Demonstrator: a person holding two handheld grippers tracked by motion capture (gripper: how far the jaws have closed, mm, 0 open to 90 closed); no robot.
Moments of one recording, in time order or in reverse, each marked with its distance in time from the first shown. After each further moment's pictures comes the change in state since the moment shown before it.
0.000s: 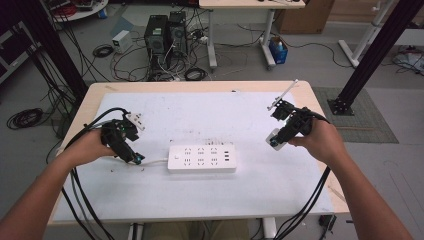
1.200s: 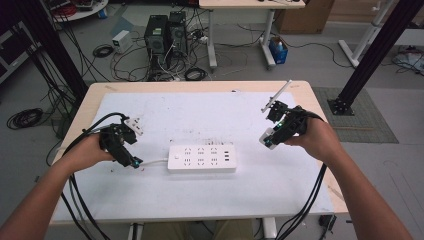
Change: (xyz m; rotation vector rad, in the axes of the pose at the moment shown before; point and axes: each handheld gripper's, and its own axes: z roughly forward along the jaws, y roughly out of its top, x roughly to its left) left arm -0.003 -0.009 0.009 0.012 0.014 0.026; right arm 0.014 0.009 -0.001 -0.049 0.011 -0.170
